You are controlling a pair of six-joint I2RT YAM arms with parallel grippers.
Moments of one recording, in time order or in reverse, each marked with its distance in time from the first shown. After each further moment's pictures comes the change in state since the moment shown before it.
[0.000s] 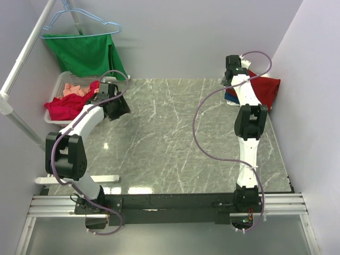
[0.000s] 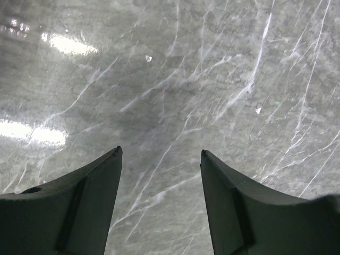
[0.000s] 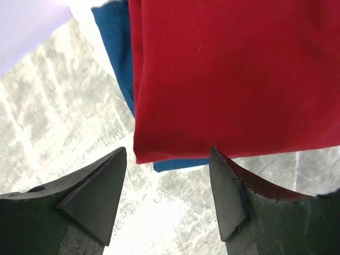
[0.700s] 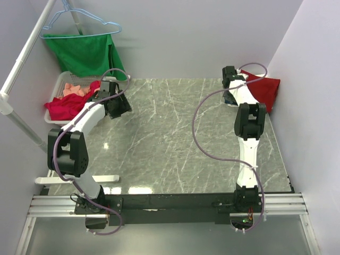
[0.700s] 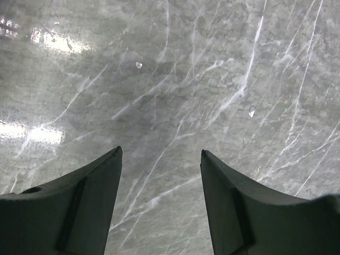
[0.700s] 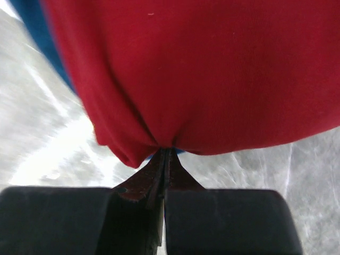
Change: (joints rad) left arm 0.000 0.051 0.048 0.001 0.025 0.003; right arm 0.002 0.014 -0.153 -0.049 0.033 0.037
